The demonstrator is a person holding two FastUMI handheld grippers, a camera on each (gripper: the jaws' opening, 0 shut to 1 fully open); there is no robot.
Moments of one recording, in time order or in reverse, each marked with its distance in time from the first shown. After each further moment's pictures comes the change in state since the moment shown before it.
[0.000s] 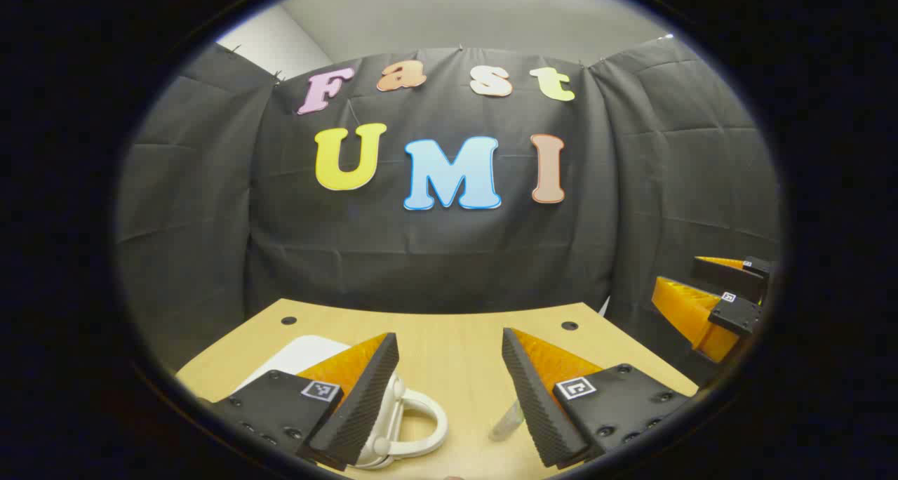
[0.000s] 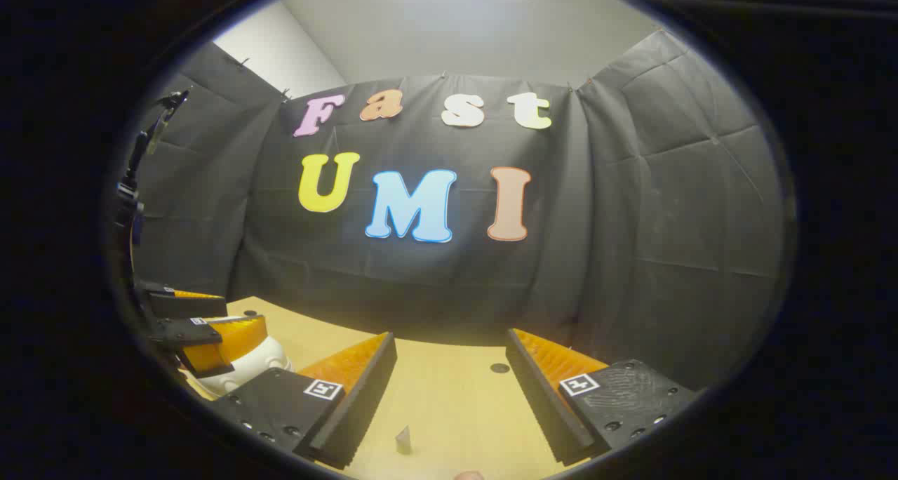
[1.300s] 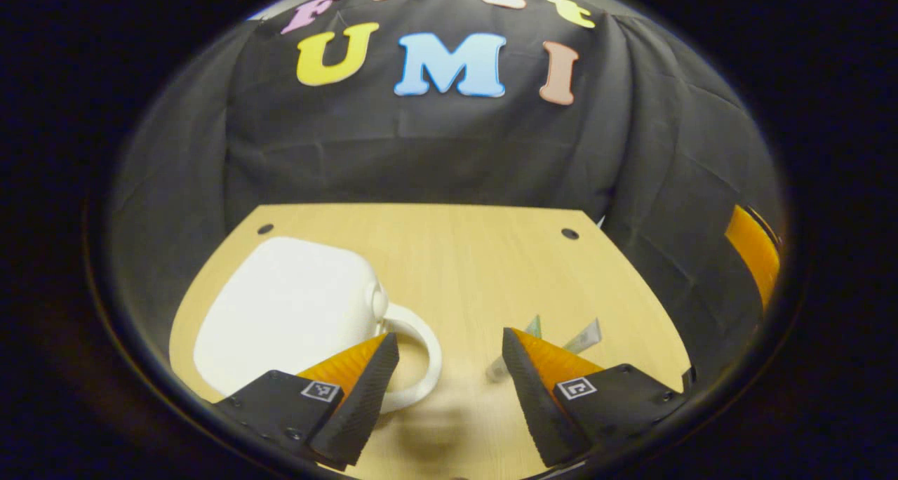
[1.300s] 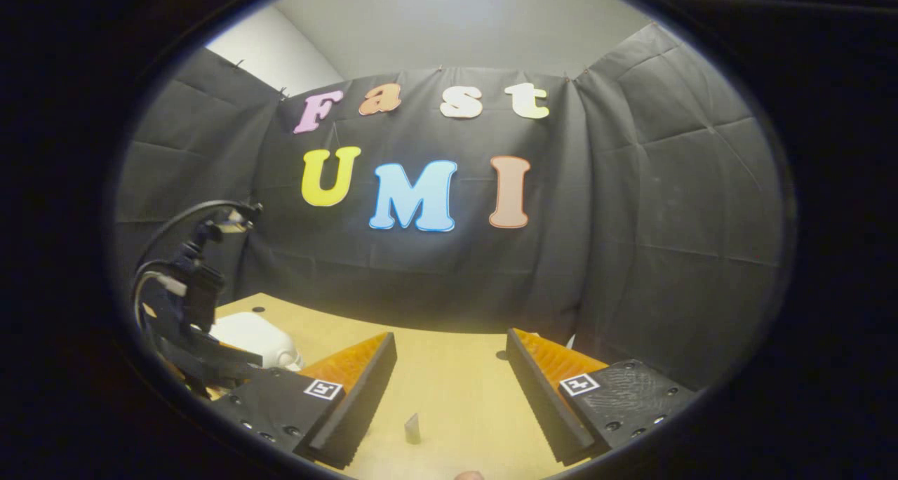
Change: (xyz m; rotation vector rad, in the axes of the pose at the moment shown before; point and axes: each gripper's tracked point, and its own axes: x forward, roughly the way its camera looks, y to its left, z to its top) left arm 0.029 0.017 -0.149 -0.104 0.588 -0.050; right arm -0.018 0.001 -0.014 0.015 0.043 0.003
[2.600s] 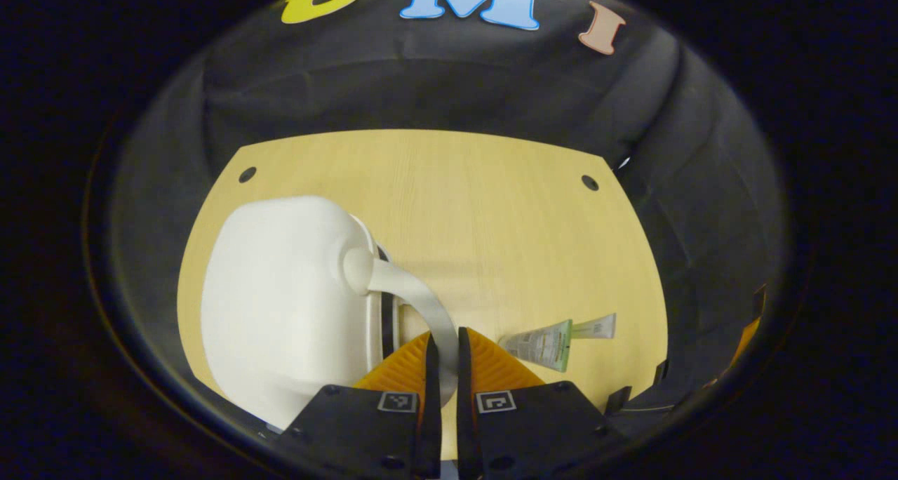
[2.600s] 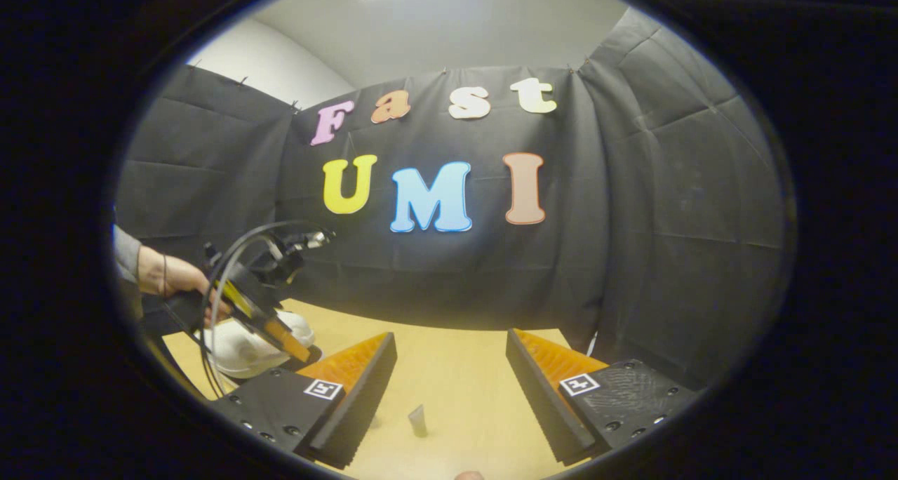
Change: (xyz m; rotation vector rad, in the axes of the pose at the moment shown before) left arm 0.008 0.032 0.088 -0.050 0.325 -0.019; right arm -0.013 -0.013 0.000 0.070 -0.018 0.110
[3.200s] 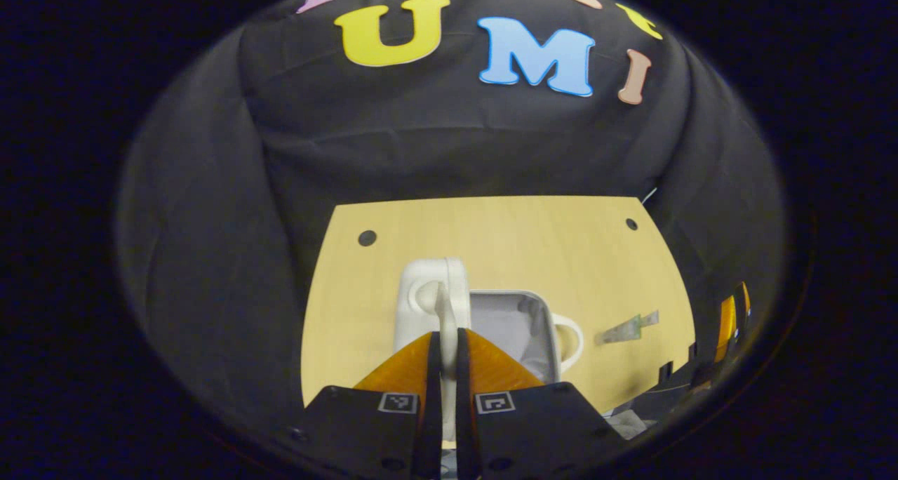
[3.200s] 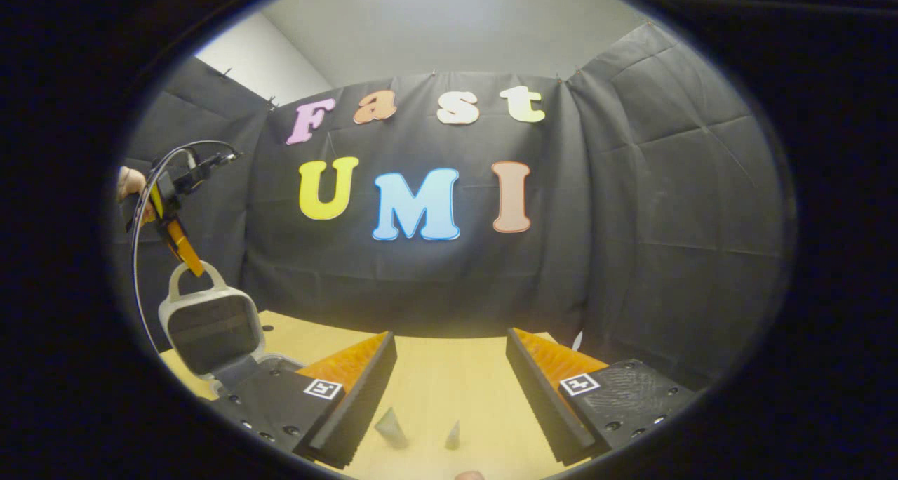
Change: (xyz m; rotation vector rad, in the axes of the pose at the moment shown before) left arm -0.206 0.278 0.116 0.084 -0.121 0.169; right arm 0.017 0.081 0.024 0.003 -0.003 -0.158
